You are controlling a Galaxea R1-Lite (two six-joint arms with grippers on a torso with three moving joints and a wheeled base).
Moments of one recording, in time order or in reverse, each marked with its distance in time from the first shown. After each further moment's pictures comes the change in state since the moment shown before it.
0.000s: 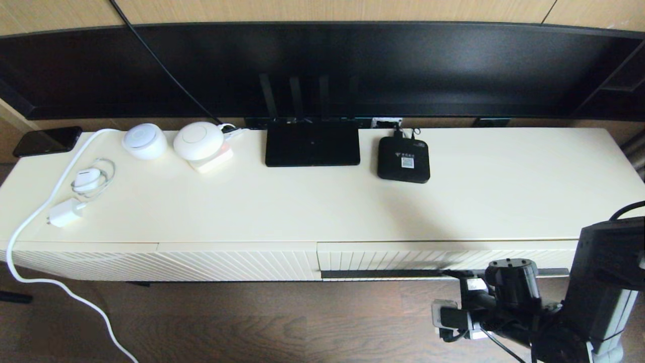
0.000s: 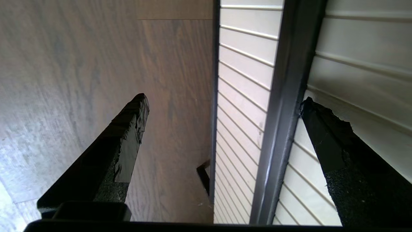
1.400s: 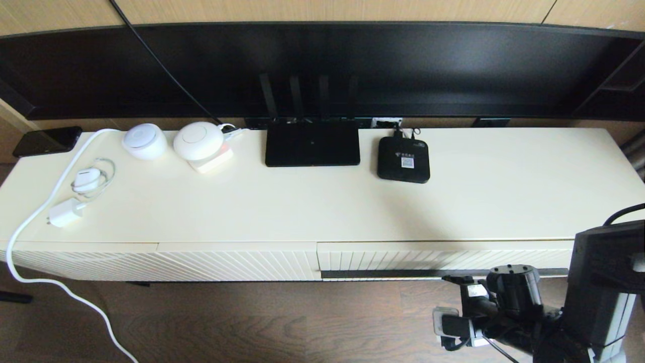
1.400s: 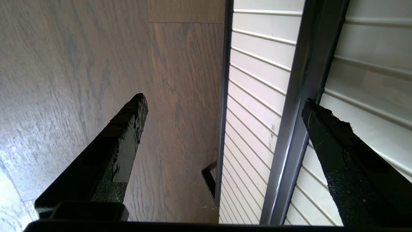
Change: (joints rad) left arm 0.000 0.000 0.000 0.000 0.000 0.000; right arm 0.004 0.020 0.036 -0.044 0.015 -0.009
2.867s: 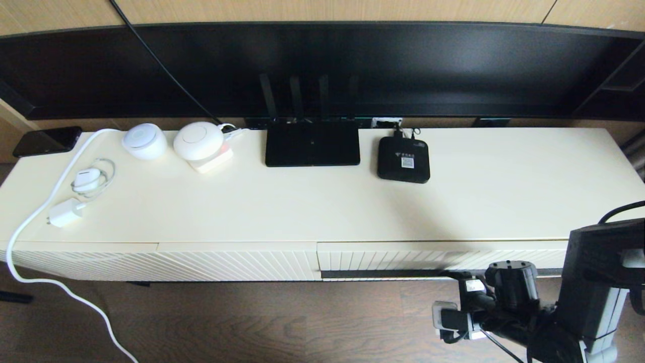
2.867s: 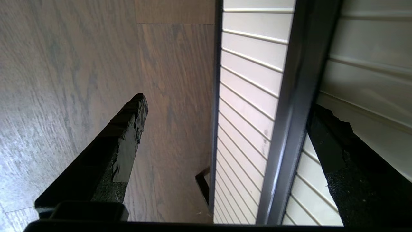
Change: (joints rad) left arm 0.000 0.000 0.000 0.000 0.000 0.000; right arm -0.029 0.035 -0.041 -0.004 0.033 -0.018
